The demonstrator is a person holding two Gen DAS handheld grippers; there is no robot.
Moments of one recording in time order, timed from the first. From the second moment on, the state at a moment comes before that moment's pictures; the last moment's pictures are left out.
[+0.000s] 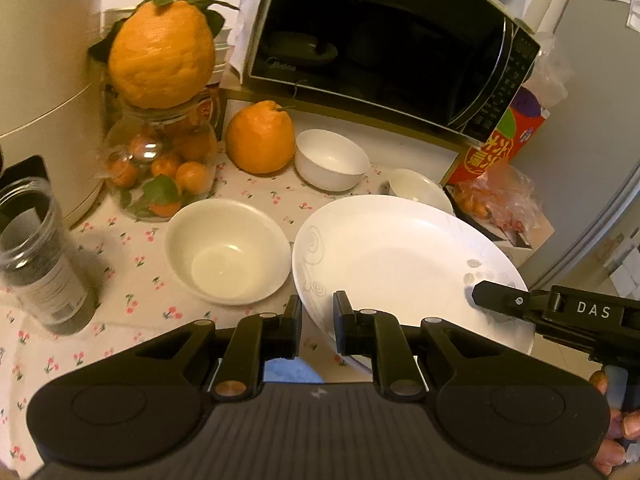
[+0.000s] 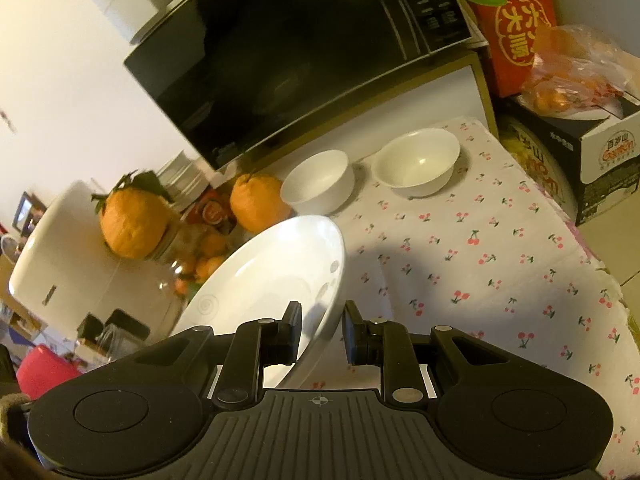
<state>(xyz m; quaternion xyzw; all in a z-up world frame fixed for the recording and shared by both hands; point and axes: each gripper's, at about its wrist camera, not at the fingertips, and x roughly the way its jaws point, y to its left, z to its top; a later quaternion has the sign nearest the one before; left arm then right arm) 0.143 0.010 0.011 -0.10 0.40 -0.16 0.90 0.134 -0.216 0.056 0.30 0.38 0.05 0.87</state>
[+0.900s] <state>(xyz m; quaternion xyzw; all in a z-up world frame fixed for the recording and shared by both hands) 0.093 0.078 -0.018 -0.11 0.44 -0.15 0.88 0.110 -0.138 0.042 0.25 0.43 0.09 0.86</state>
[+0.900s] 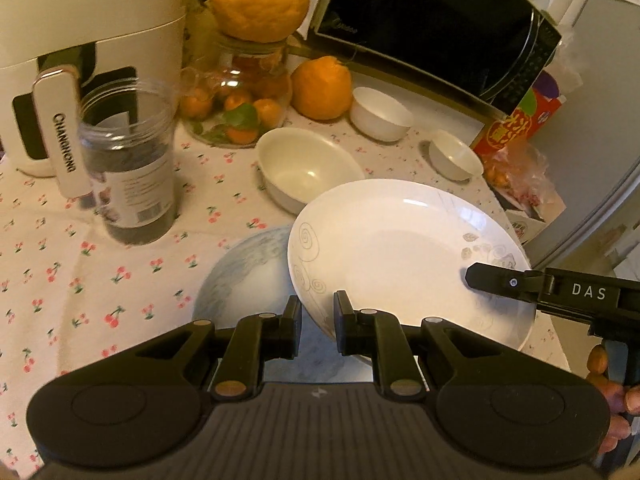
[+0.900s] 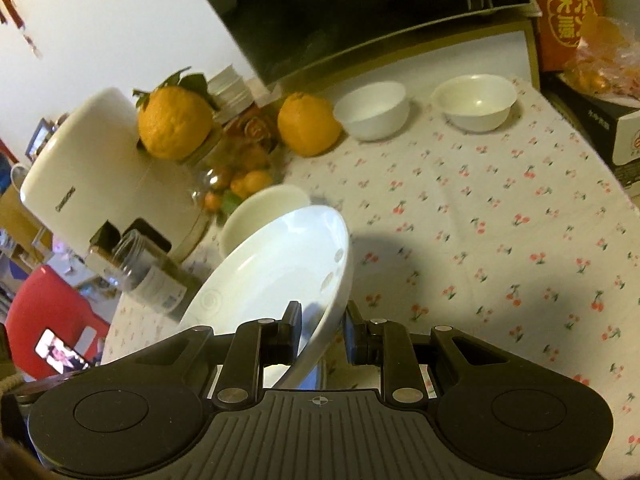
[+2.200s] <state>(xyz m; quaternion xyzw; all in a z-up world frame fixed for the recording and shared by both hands) 0.067 0.103 -0.026 -0.01 0.46 -0.12 0.88 0.108 -0.091 0.018 0.23 0.51 0.15 0.82</state>
